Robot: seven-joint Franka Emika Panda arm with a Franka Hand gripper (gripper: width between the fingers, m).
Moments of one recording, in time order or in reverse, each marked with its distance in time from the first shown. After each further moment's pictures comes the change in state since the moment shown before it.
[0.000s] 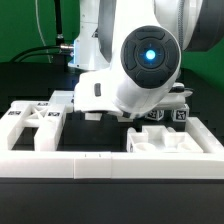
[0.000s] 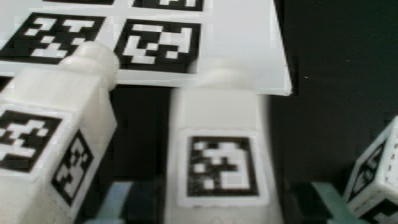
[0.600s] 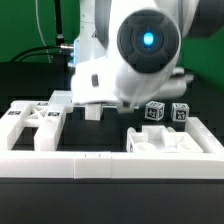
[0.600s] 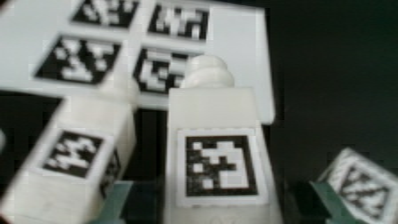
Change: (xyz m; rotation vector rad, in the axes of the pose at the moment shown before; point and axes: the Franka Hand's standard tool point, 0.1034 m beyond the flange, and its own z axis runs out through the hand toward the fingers) arm -0.036 0.002 -0.053 0.017 -0.051 -0.063
